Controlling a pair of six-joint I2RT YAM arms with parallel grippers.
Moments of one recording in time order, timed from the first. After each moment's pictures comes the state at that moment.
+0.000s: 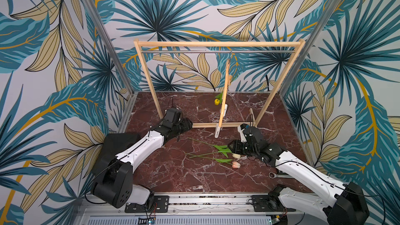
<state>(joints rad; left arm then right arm) -0.42 1.40 0.93 -0.33 0.12 -0.83 0.58 1.10 0.73 -0.50 -0.08 0.67</state>
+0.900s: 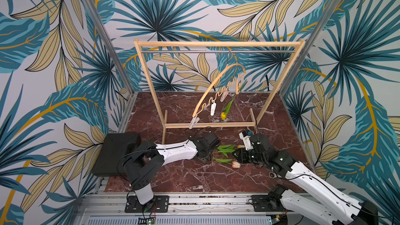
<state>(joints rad) -0.92 1.75 1.04 -0.41 -0.16 -1.92 0.61 0.86 0.66 -0.63 -0.15 0.58</state>
